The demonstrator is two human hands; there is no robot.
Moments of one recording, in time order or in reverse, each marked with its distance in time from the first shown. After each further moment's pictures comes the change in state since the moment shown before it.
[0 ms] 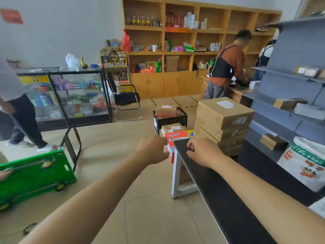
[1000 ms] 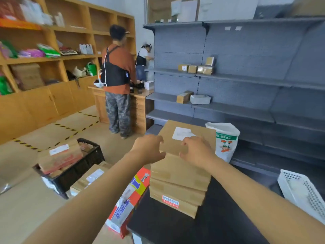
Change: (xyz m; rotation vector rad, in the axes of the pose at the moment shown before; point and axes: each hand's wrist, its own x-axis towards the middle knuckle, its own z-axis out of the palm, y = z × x) left_hand 0.537 -0.005 0.054 -0.099 -0.048 0.789; right_hand 0.351 0.187 0.007 -0.100 0.237 0.807
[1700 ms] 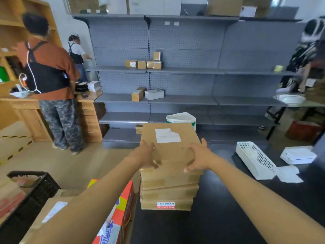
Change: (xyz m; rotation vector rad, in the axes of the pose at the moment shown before) left_hand 0.077 -0.038 0.042 -0.172 -0.392 0.222; right_hand -0.007 0.019 0.025 0.171 -0.263 0.587
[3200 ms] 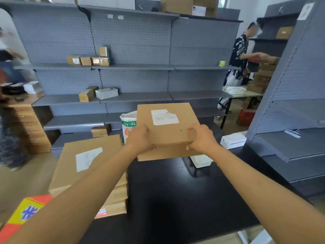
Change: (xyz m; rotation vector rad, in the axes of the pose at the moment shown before) left_hand 0.044 0.276 0.031 -0.164 0.161 0.063; right_hand -0.069 0.232 -0.114 0.159 0.413 0.200
